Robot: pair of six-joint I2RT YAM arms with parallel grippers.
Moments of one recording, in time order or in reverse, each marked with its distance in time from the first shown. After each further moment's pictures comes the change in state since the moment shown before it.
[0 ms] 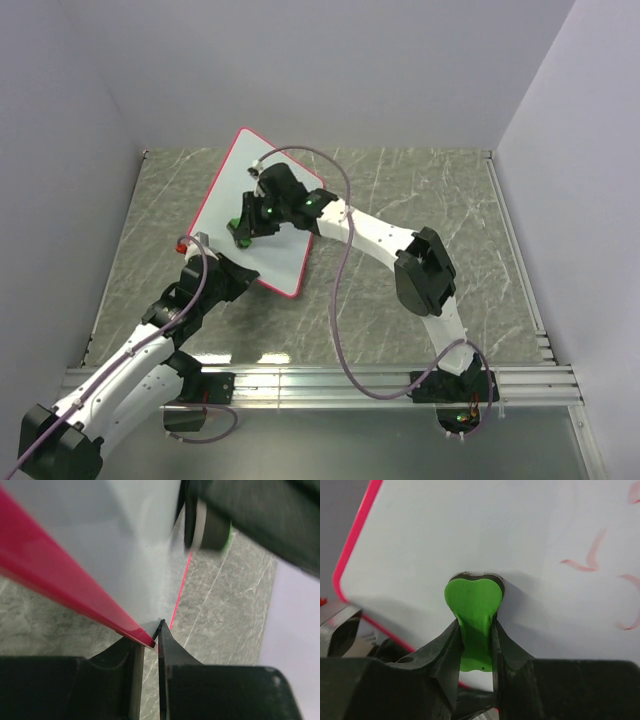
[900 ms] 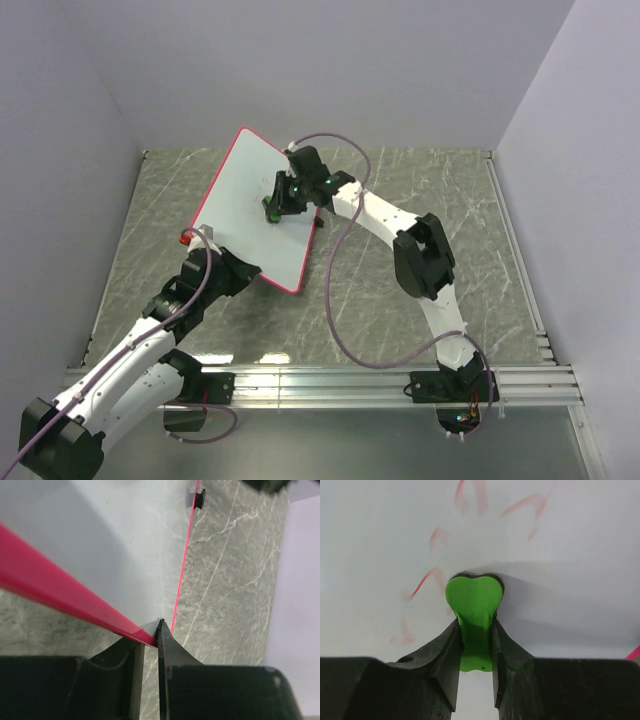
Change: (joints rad) left arm 0.000 0.033 0.053 -0.012 0.022 0.066; right arm -0.187 0.149 0.133 -0.058 0.075 -0.009
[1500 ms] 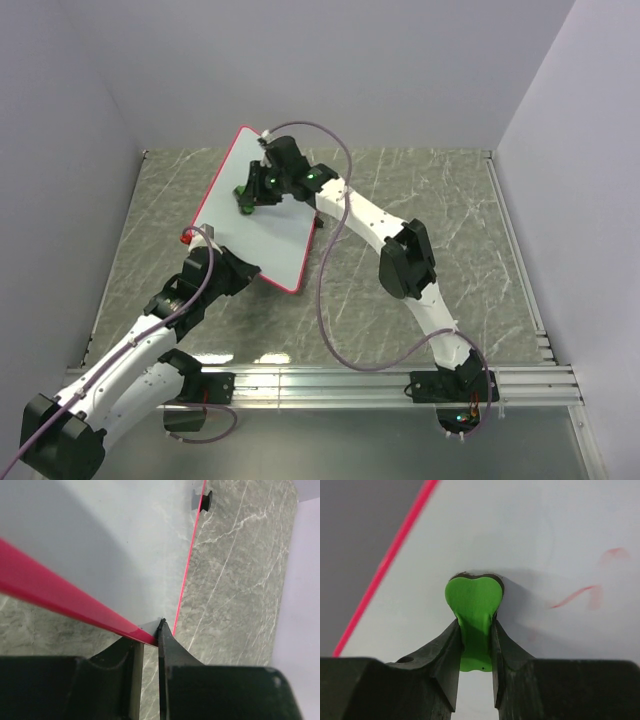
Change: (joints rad) left arm 0.006 0.036 0.009 0.007 -0.011 0.021; right arm 0.124 0.061 0.246 -0.055 -0.067 0.008
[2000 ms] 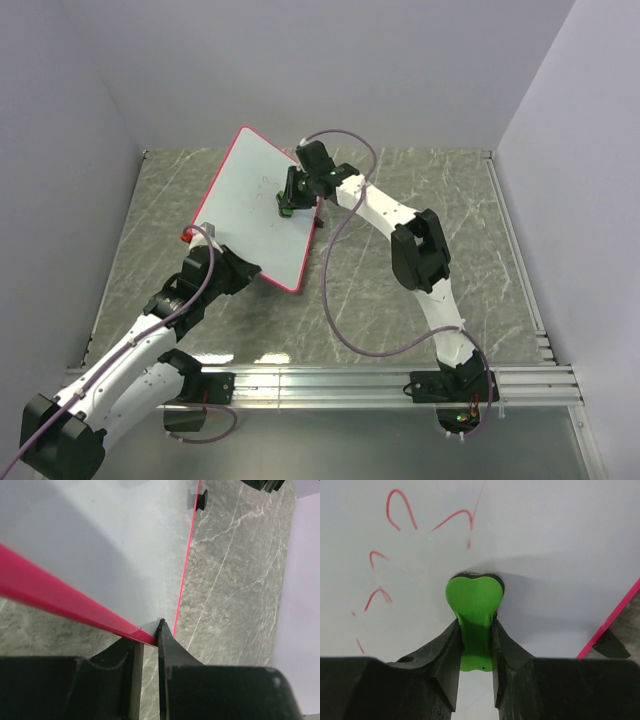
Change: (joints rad) left arm 0.000 0.001 0.011 -0.002 0.010 0.018; right arm -0.155 -0.026 -0.207 -0.037 0.114 -0.013
